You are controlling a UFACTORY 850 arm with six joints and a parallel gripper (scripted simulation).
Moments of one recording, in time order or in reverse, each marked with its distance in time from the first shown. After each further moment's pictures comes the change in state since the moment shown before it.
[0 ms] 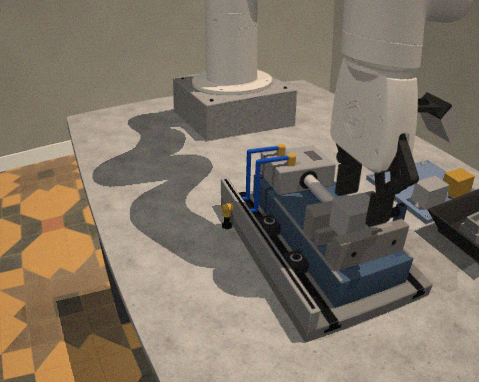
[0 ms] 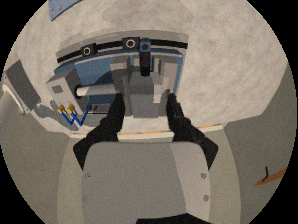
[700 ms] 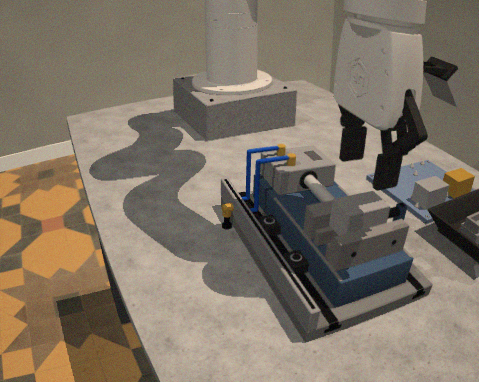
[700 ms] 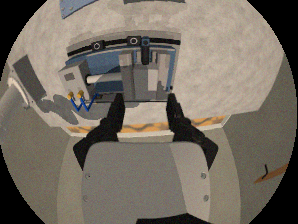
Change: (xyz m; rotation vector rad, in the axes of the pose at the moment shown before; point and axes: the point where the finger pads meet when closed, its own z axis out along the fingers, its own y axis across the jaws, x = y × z) arm 0.000 0.000 -0.045 0.000 0.000 0.000
